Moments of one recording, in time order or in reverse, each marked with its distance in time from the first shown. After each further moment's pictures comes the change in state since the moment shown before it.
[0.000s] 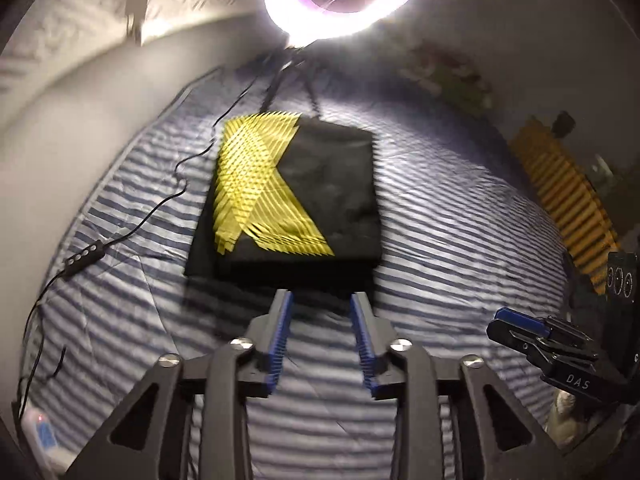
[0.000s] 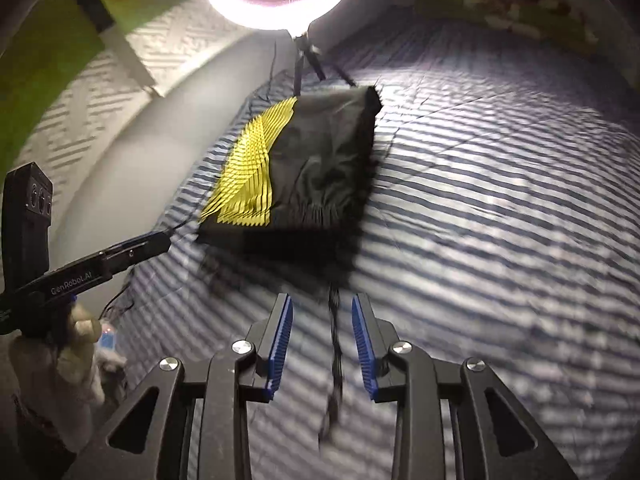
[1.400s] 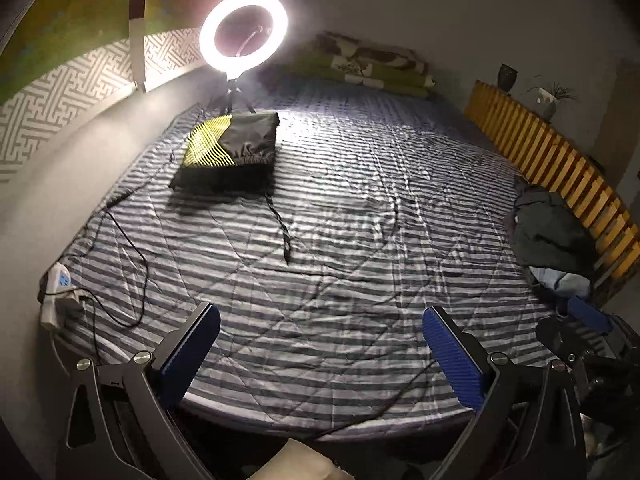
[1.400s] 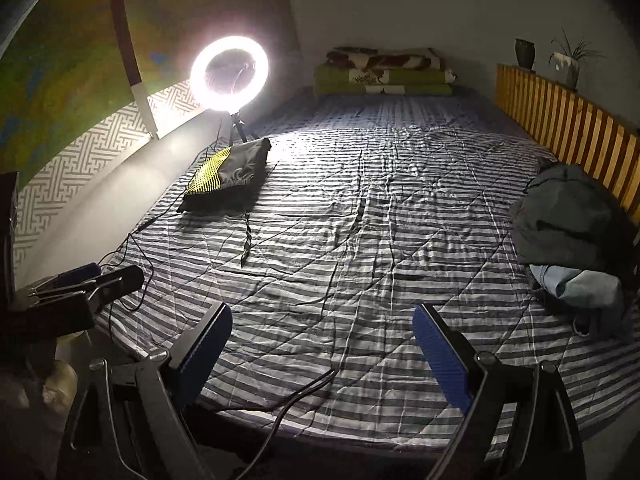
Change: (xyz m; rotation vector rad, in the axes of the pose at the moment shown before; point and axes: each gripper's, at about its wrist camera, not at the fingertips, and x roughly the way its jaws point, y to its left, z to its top) left arm -0.191 -0.201 -0.253 0.167 -0.102 0.103; right arm -0.267 -0.012 -0.276 0.086 -0.300 -0.295
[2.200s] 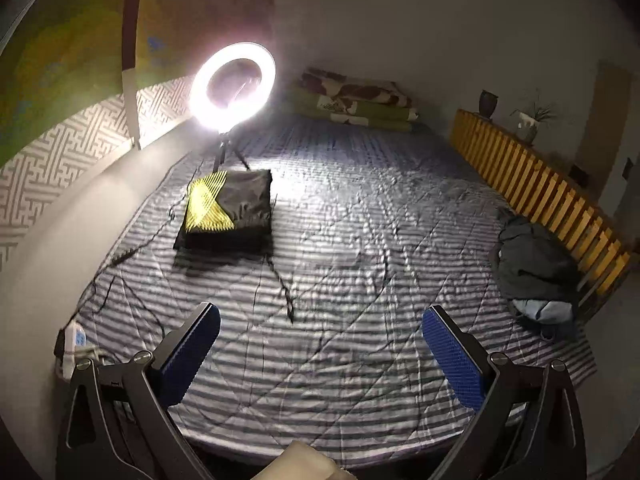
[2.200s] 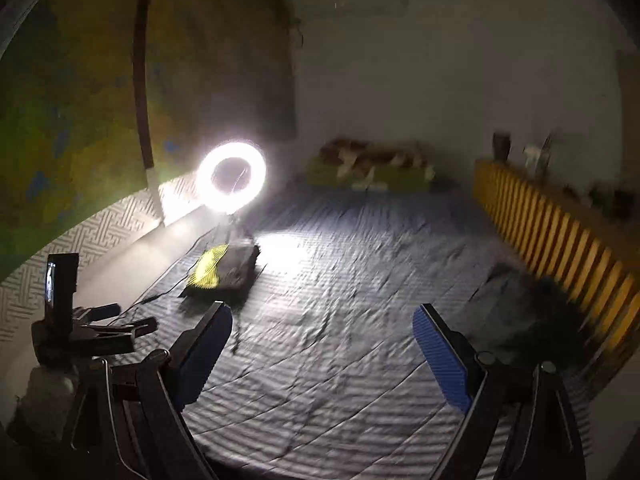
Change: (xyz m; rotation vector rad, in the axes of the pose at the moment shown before) left arm -0.048 0.014 0.069 0.042 -0.125 -0.047; right arm -0.167 -0.026 0.072 -0.076 -0.326 -0.074
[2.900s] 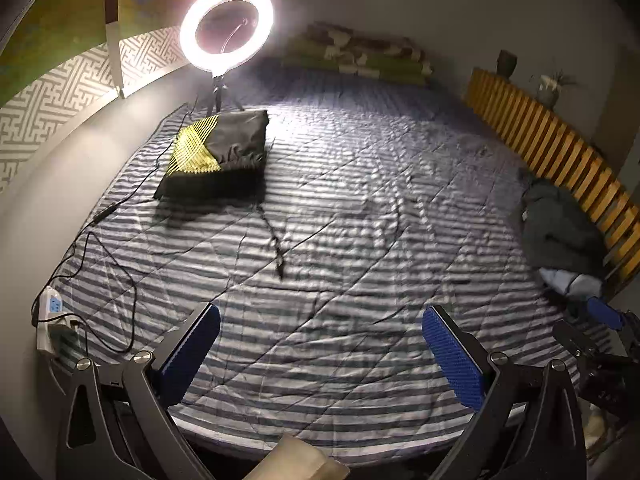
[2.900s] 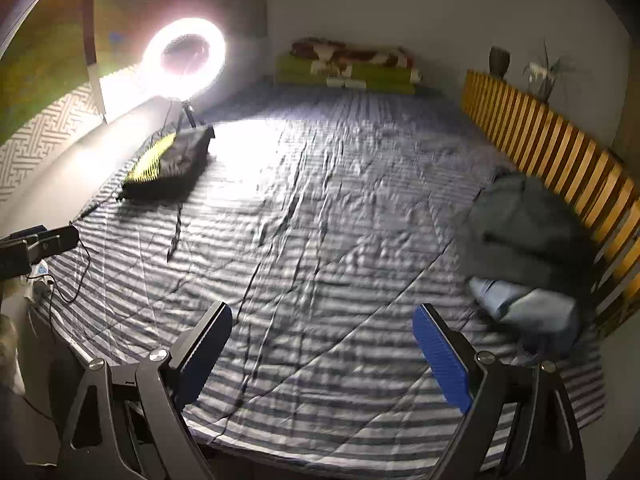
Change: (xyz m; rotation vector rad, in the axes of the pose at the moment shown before) left arm 0.087 -0.018 -0.042 -0.002 0.169 0.058; right arm 0.162 0.001 -0.123 0.008 0.375 -0.100
